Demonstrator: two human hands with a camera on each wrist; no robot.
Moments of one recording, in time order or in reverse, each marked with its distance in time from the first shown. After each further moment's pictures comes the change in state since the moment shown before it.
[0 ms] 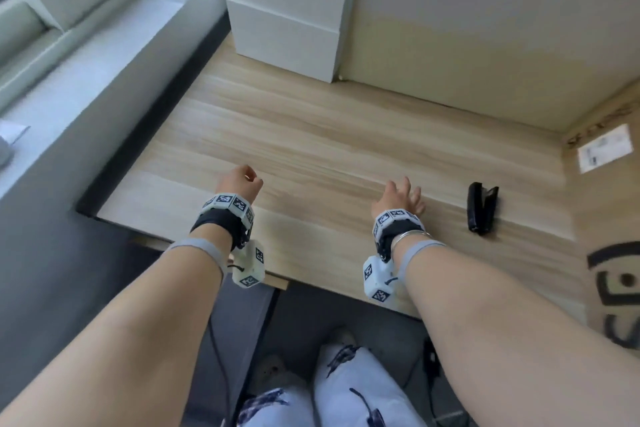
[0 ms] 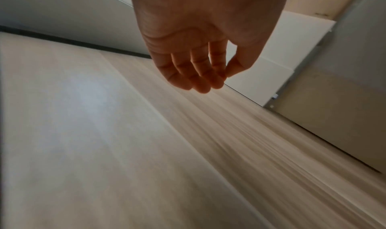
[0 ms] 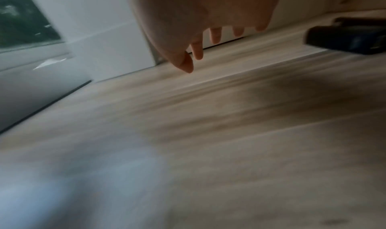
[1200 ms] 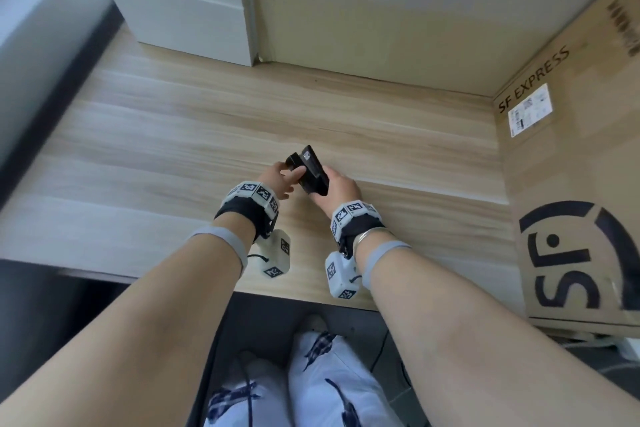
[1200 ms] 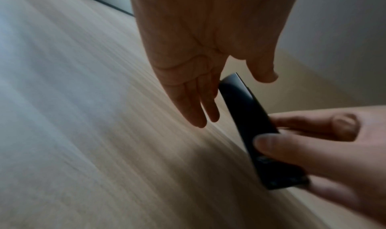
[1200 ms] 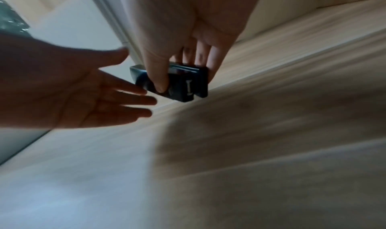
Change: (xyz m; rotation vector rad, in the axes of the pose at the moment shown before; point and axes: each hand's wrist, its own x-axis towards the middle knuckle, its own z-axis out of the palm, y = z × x) left_hand -0.025 0.135 0.145 -0.292 -0.468 0.014; right_hand 0.024 0.045 -0.029 0.252 -0.124 -0.287
